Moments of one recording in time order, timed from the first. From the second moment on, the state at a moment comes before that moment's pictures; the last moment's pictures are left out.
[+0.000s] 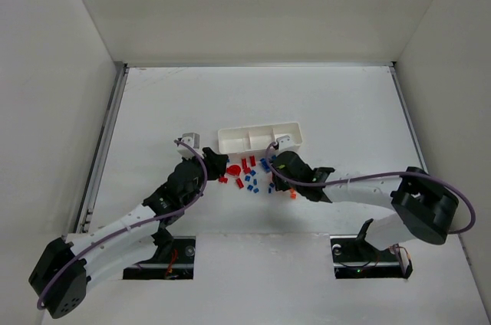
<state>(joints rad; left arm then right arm) -0.76 0.77 0.27 0.24 -0.37 -0.63 0.95 1.42 0.65 -0.04 0.33 0.47</state>
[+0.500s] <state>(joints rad) -0.76 0.78 0.26 0.28 -0.35 -0.64 0.95 1.34 0.66 -0.01 0.36 0.48</state>
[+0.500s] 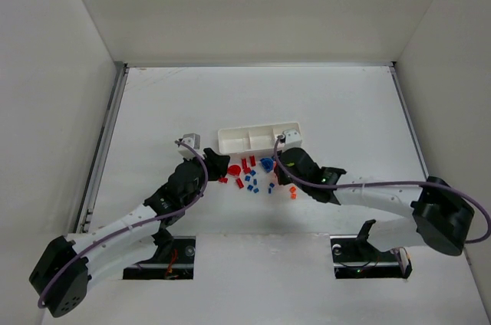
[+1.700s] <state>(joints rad) -0.61 0.63 0.19 0.23 -0.34 -0.74 0.93 1.66 1.09 0.11 0.34 0.60</state>
